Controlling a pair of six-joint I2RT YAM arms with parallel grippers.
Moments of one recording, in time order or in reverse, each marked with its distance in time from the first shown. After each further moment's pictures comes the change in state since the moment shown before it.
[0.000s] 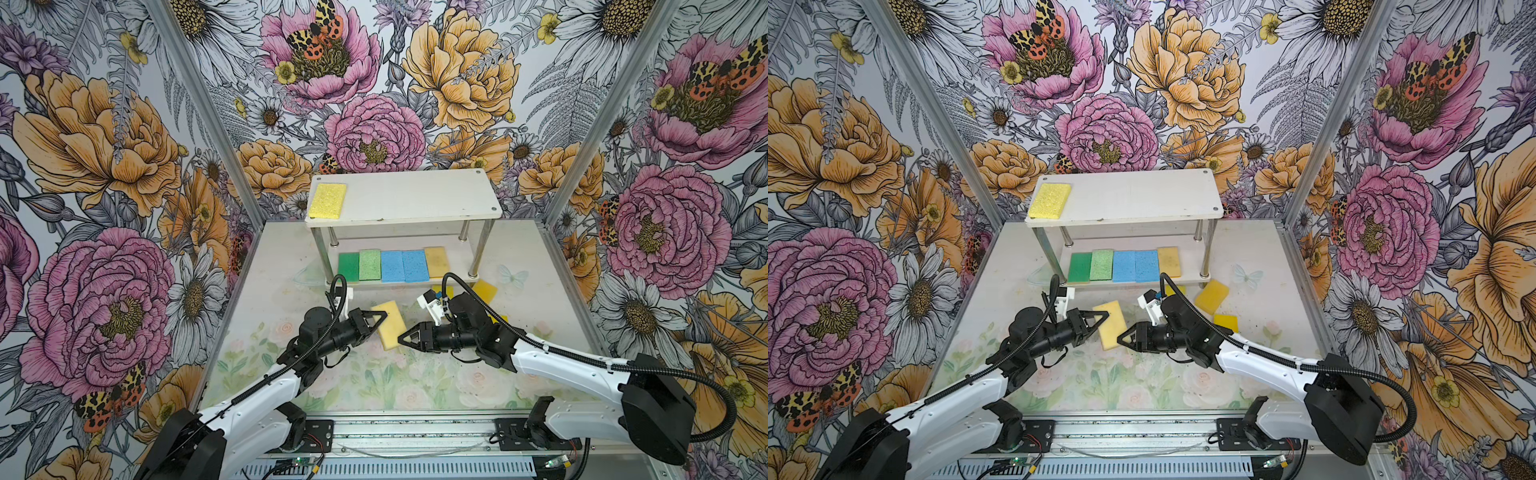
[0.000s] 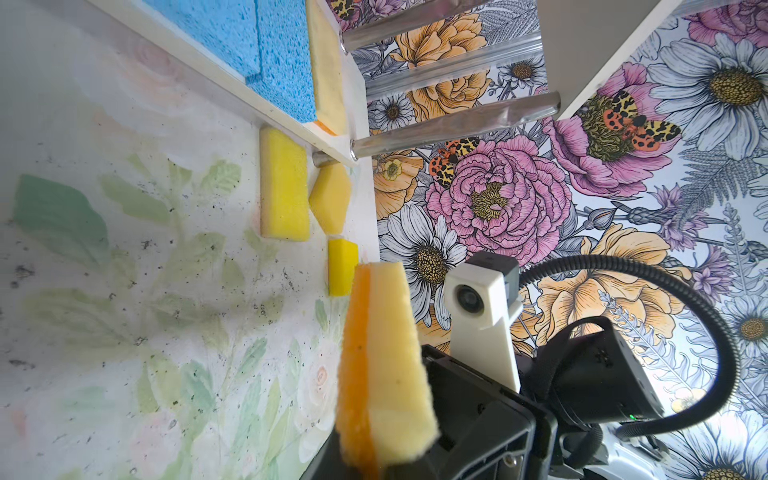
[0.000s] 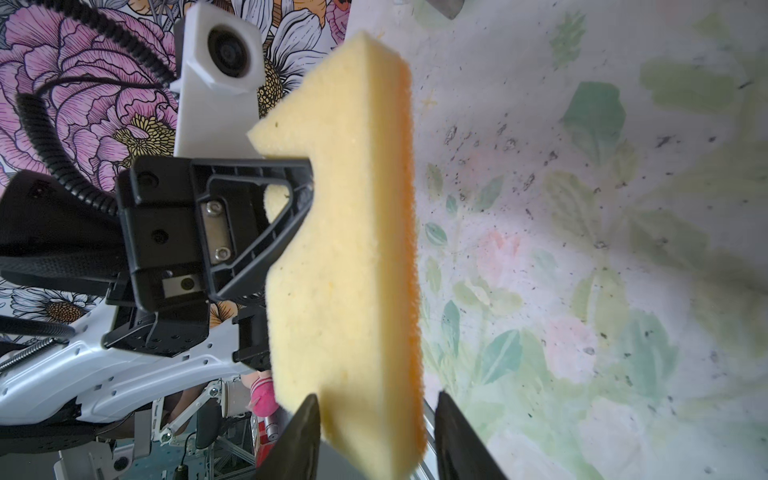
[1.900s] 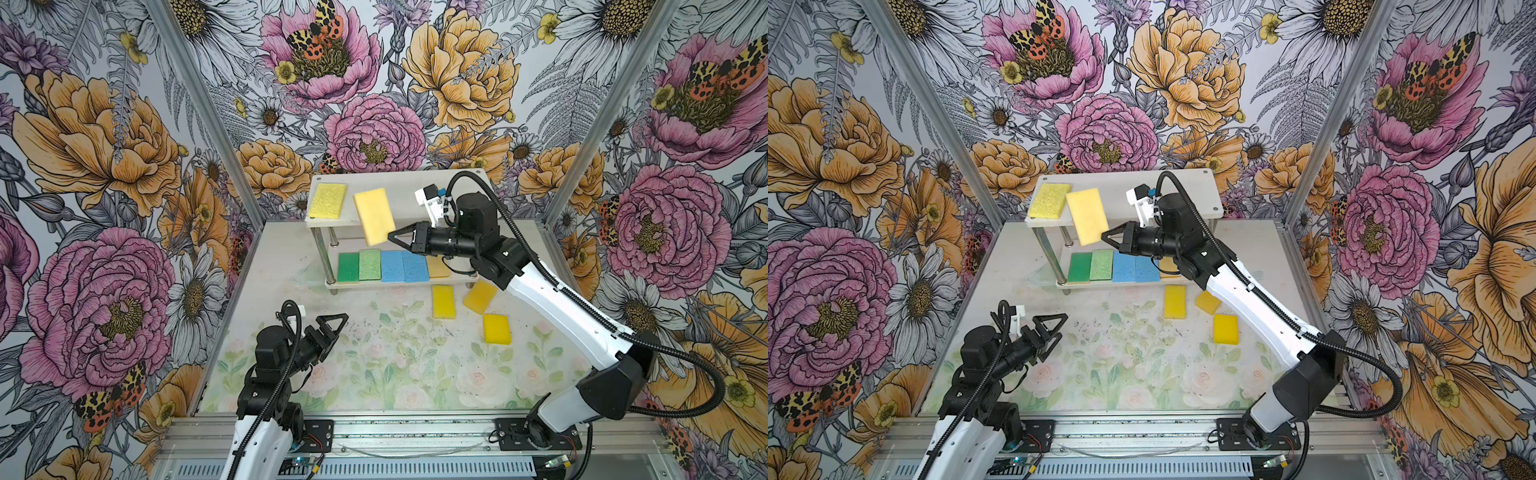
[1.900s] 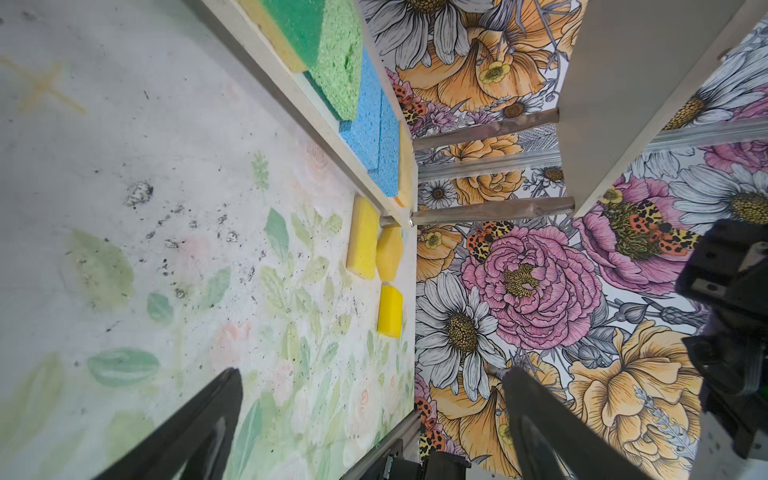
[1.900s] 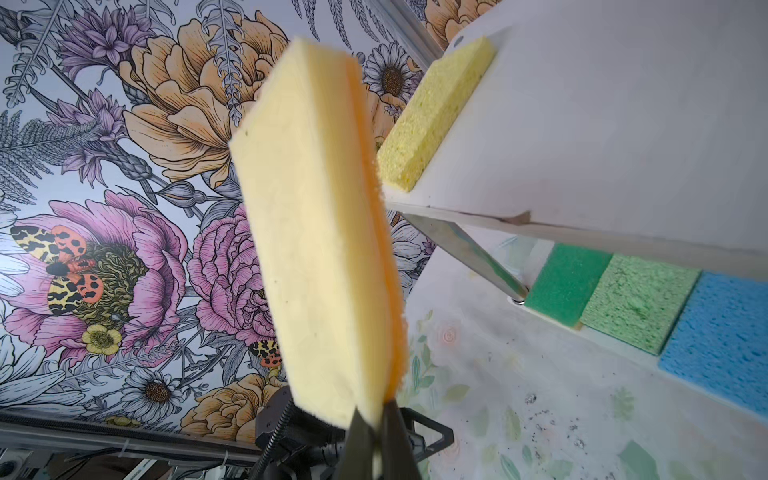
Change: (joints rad) left arm 0.445 -0.581 -0.031 -0.732 0.145 0.125; right arm -0.189 0.329 1.011 -0.404 -0.029 -0.193
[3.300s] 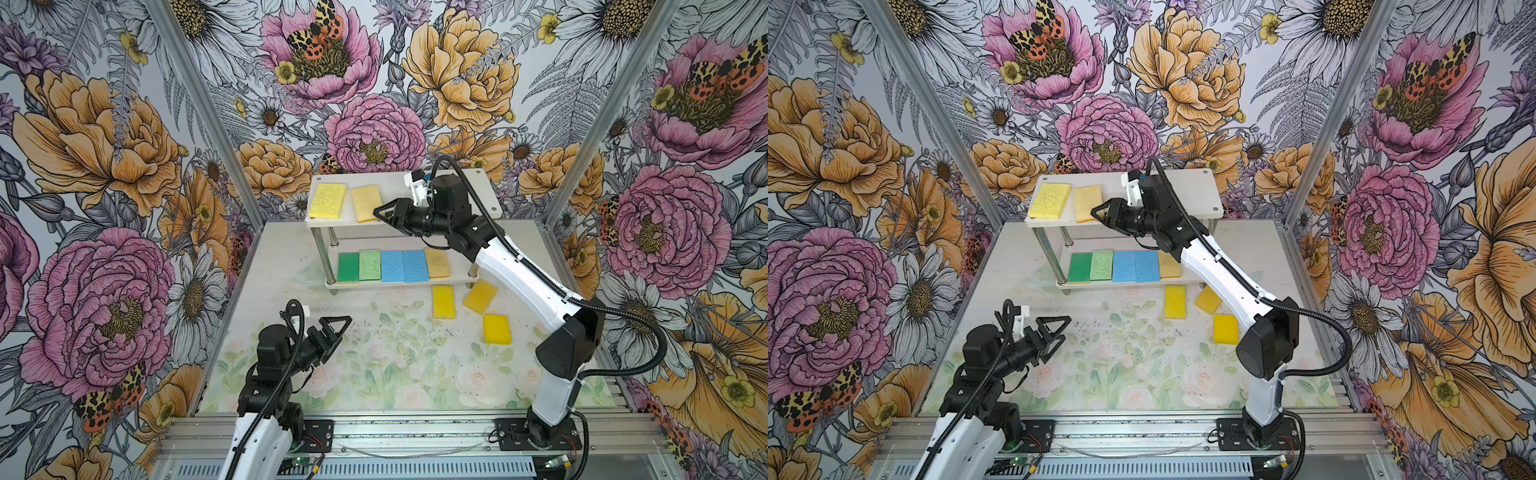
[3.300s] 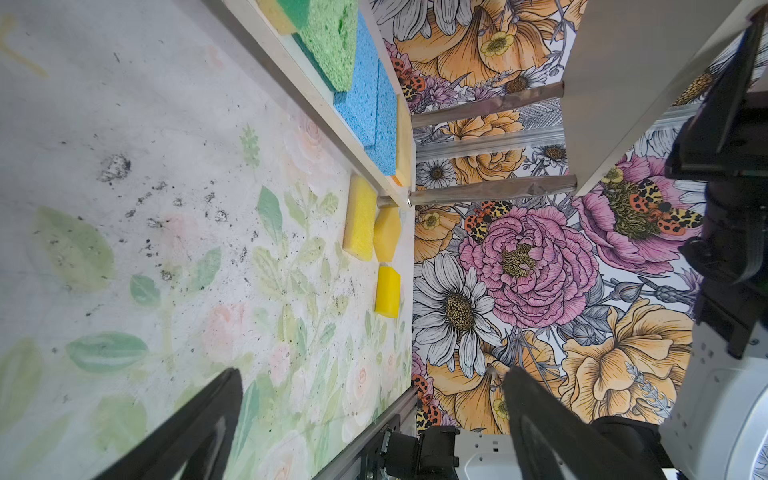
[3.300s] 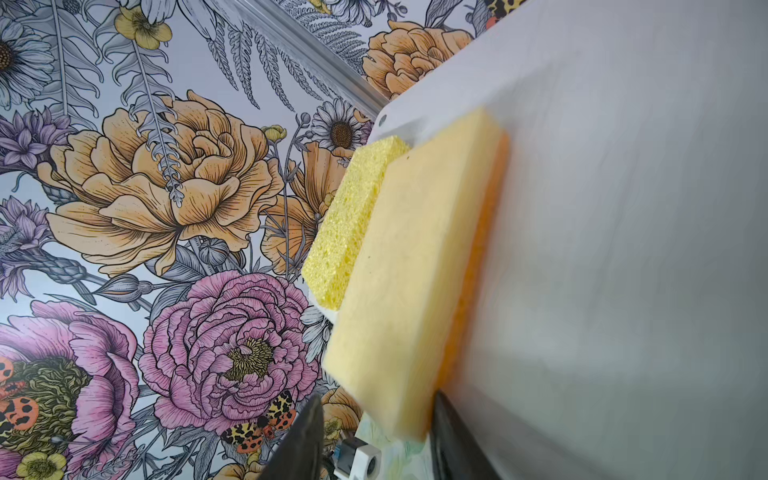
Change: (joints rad) left arm -0.014 0.018 0.000 0.008 0.048 0.003; right arm -0.019 0.242 0.243 -0.043 0.103 0.086
